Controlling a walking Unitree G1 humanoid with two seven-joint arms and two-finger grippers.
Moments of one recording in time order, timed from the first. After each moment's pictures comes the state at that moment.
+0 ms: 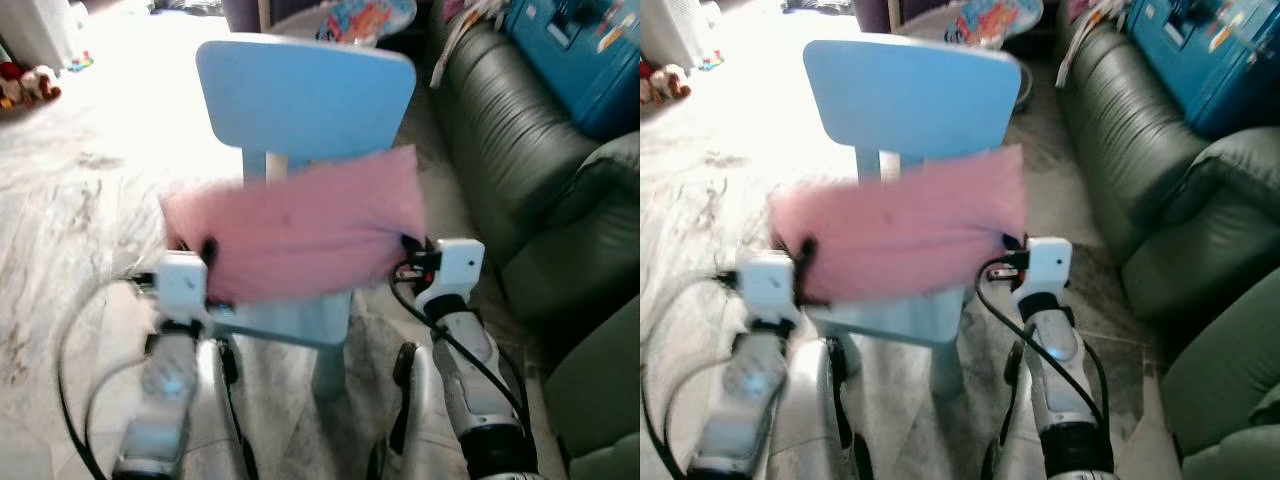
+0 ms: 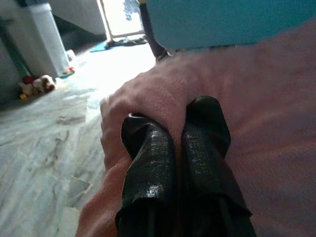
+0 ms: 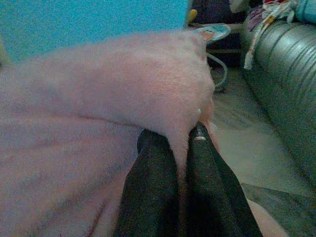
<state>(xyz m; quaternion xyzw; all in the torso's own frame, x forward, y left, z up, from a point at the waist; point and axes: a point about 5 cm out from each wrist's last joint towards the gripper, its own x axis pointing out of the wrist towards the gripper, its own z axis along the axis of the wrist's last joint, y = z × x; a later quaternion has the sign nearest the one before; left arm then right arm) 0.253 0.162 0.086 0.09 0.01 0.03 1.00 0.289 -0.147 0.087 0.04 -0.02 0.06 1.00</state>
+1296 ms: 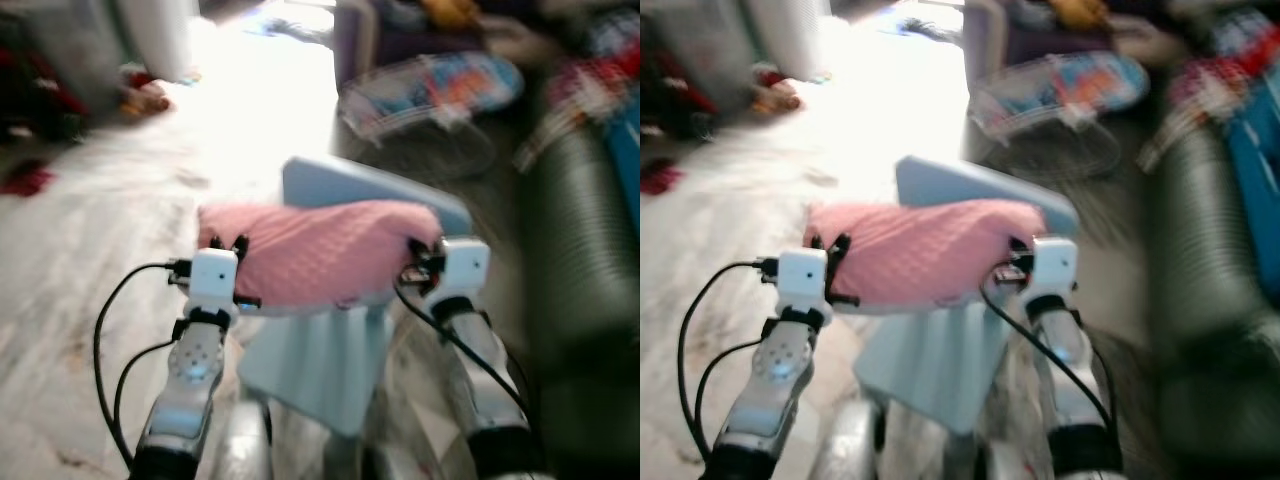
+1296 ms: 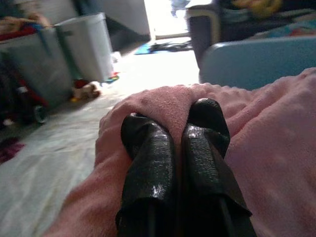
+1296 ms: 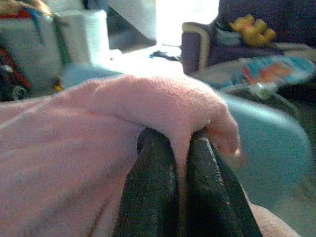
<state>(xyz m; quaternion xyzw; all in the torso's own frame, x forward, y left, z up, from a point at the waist) 0.271 0.142 0.084 0.09 0.00 -0.01 1.00 0.294 -0.146 0.094 0.01 -0.02 0.07 1.00</state>
